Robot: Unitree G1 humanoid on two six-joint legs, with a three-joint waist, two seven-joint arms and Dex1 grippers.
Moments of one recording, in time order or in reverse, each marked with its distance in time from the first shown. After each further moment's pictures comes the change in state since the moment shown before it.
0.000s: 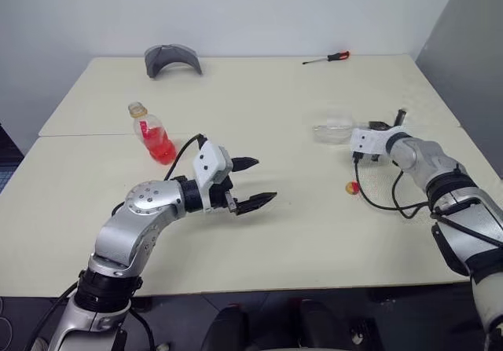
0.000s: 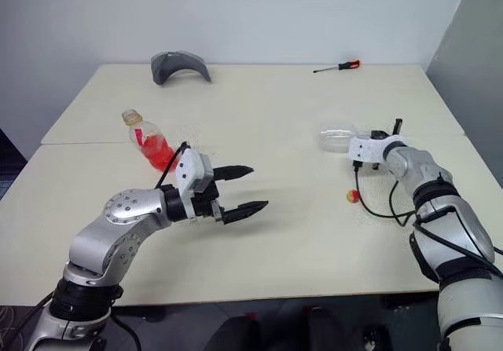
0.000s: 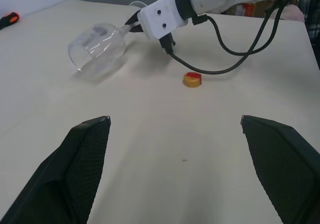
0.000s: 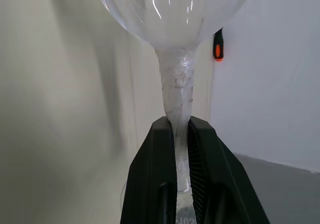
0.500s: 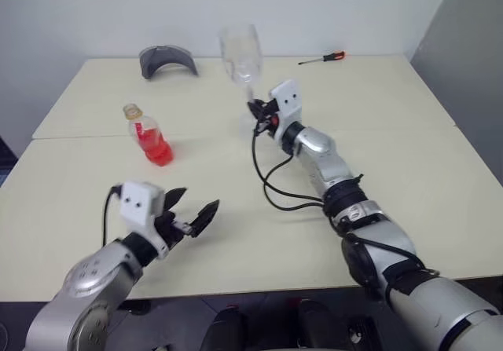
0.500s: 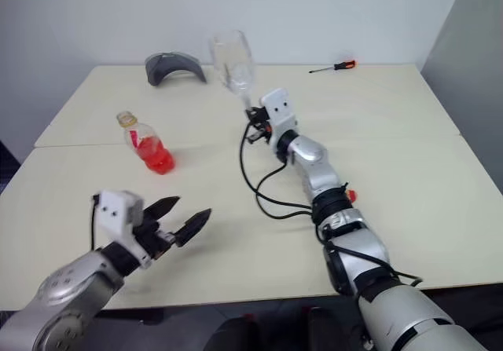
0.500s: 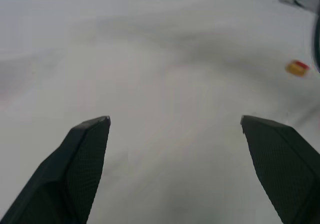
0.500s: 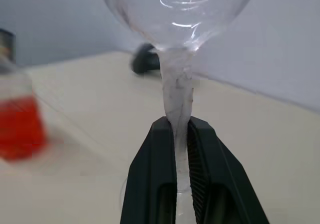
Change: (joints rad) left arm 0.579 -0.163 0.426 -0.467 -0.138 0.264 0.450; right arm 0.062 0.632 -0.449 -0.394 0.799 0.282 0.427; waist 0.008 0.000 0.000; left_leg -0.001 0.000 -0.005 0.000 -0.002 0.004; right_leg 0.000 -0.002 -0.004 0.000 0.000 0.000
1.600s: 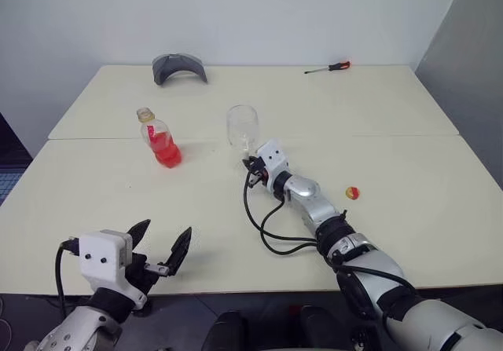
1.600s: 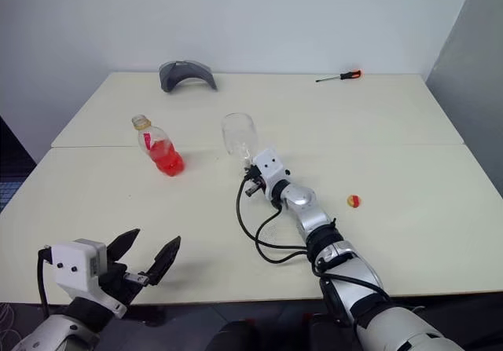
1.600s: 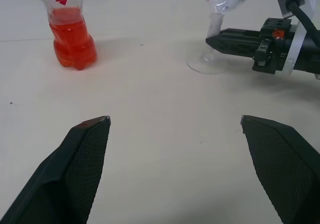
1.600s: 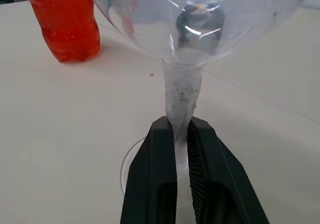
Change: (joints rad) left arm 0.369 -0.069 0.008 -0.051 0.078 -0.340 0.033; right arm 0.168 0.031 0.127 0.145 -0.135 -0.102 -0.075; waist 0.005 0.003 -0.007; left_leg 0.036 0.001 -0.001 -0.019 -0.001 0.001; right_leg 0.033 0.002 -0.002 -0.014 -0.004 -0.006
